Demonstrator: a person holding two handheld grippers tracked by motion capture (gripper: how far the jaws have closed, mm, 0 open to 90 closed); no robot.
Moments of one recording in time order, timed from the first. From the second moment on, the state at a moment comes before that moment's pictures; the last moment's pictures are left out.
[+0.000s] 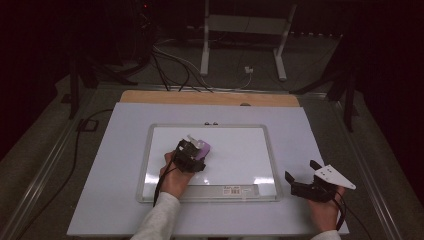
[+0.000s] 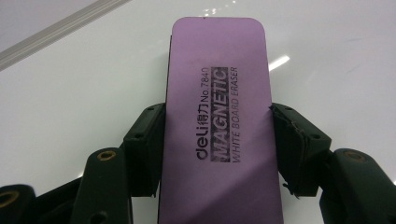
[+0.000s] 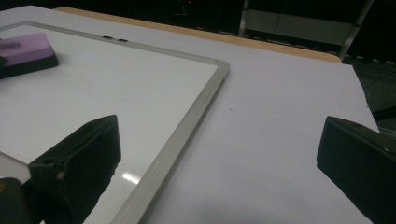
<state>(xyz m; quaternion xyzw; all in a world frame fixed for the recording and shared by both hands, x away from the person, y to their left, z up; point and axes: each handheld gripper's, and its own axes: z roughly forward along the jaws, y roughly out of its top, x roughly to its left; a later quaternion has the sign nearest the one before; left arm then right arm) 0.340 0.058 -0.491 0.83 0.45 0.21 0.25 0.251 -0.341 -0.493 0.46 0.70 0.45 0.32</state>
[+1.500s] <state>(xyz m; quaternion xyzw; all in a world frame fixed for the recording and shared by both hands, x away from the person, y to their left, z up) 0.286 0.129 -0.495 0.77 0.53 0.24 0.26 0.250 -0.336 -0.491 0.45 0.70 0.45 0.32</state>
